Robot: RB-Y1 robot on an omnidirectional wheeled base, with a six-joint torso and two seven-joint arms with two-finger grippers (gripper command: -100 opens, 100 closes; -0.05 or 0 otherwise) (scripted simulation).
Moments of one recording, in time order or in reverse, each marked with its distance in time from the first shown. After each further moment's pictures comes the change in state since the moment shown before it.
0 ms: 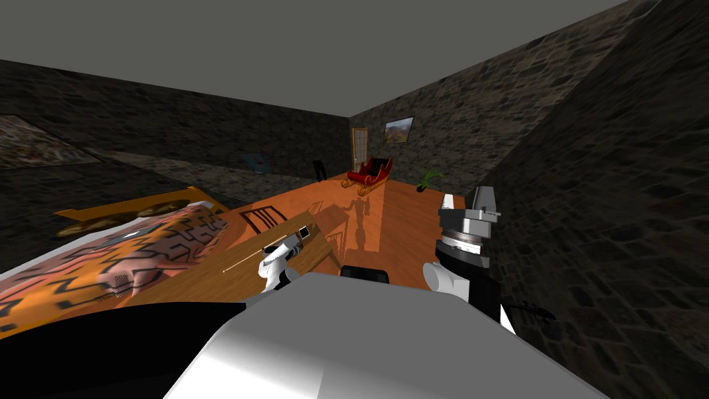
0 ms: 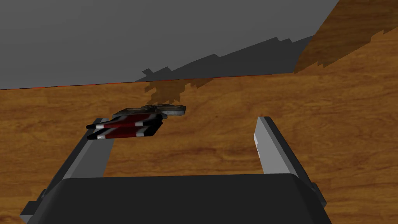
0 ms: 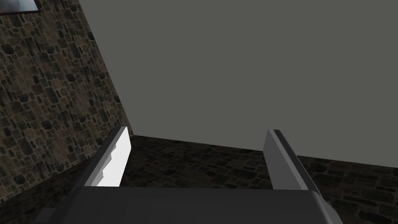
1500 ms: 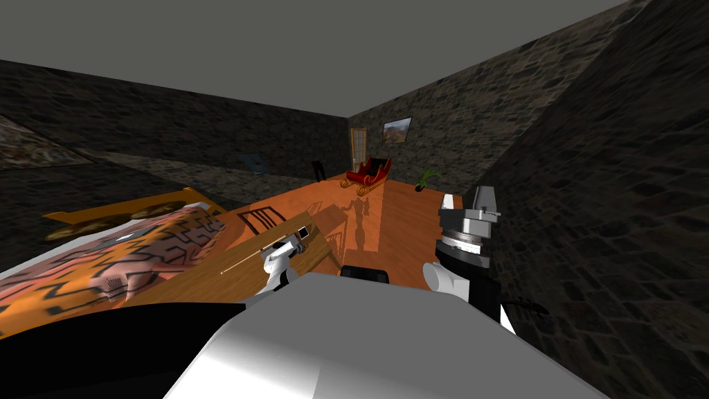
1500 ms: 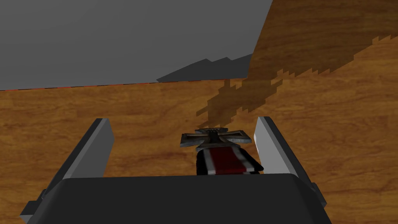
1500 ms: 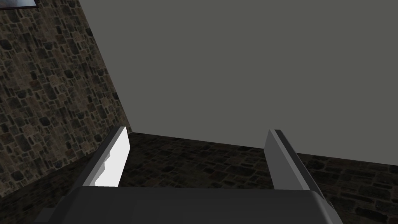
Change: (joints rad) left arm 0.013 0.030 -0.154 0.053 -0.007 -0.043 0.178; right arm 0.000 0.000 0.000 0.000 0.000 0.000 0.000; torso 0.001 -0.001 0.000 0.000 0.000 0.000
